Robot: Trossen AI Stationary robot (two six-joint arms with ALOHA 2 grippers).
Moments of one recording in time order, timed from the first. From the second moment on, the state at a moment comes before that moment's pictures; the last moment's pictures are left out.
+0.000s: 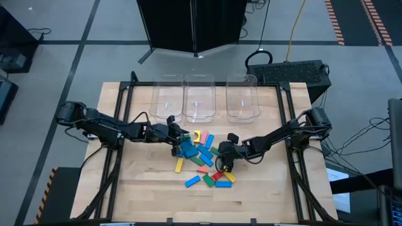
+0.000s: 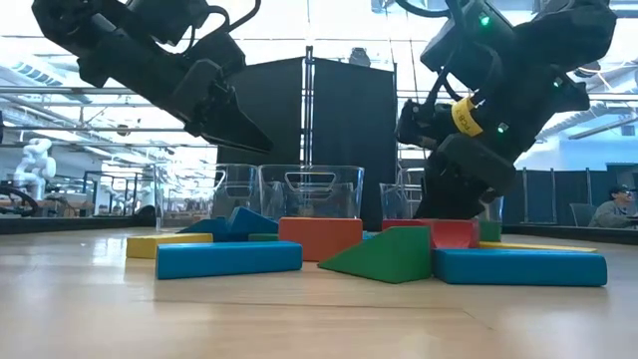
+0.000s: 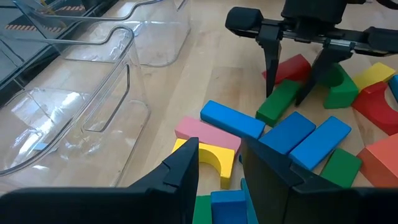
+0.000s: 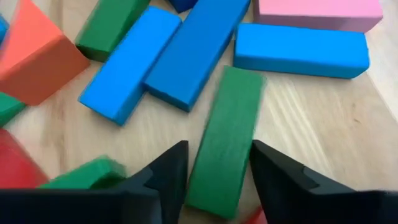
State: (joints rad) left arm -0.07 1.37 0.52 0.36 -0.24 -0.07; right arm 0.24 1.75 0.72 0.10 0.27 0.45
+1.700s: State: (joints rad) left arm -0.07 1.37 0.52 0.41 -0.24 -0.07; right arm -0.32 1.13 0.72 -0.35 0.25 0.21
